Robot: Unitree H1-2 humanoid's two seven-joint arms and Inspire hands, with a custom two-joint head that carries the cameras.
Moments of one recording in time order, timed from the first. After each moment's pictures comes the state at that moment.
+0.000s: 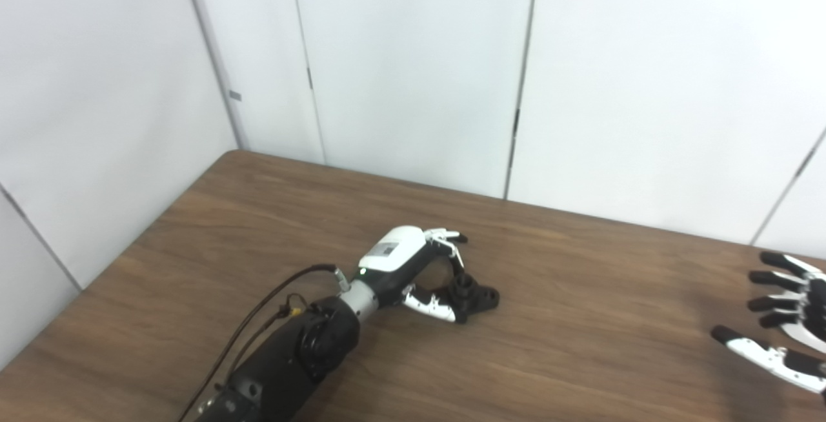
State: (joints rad) left arm -0.35 0.40 -0.31 0.28 0.57 -0.23 0.02; right arm -0.17 -0.25 -0.06 -0.14 -0.27 0.02 -0.03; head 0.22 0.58
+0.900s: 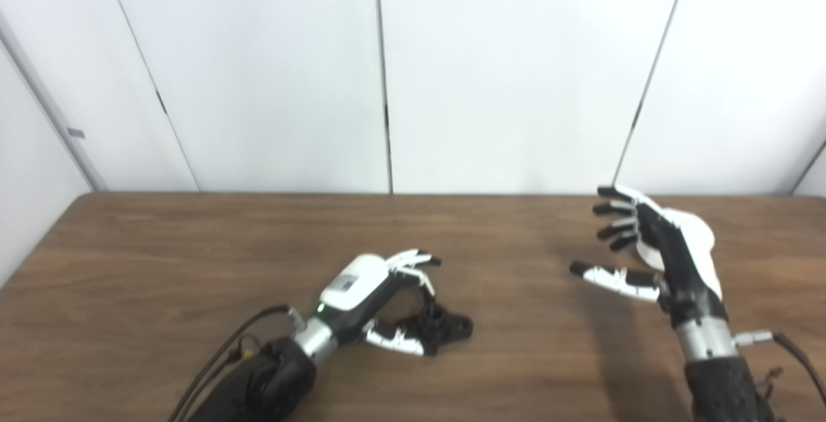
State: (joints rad) left arm -0.43 0.30 -0.45 0.42 0.60 -0.45 0.04; right arm -0.20 -0.22 -0.03 -0.13 -0.37 -0.01 -0.07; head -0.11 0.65
